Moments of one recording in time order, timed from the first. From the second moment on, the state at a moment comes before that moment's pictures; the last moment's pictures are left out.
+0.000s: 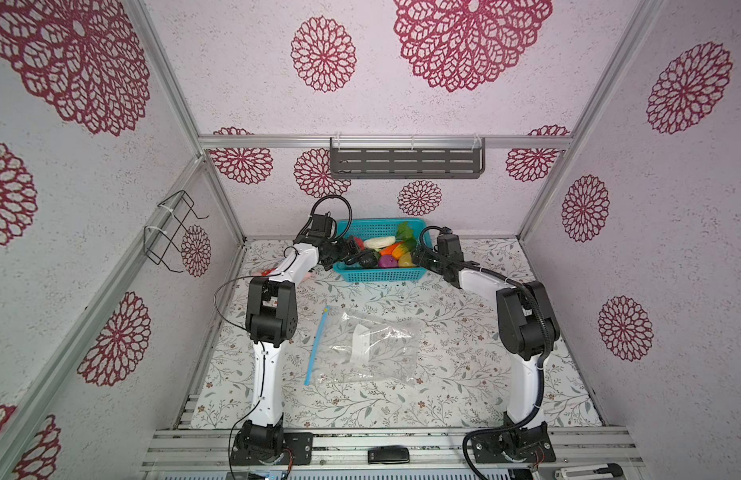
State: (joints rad) left arm -0.21 2.32 1.99 -0.54 0.33 -0.59; right arm 0.33 2.08 1.49 0.02 -0.08 0.61
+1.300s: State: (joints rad) left arm -0.19 2.13 1.75 -0.50 0.26 -0.54; right arm 0.30 1.94 1.44 -0.11 -0.10 0.50
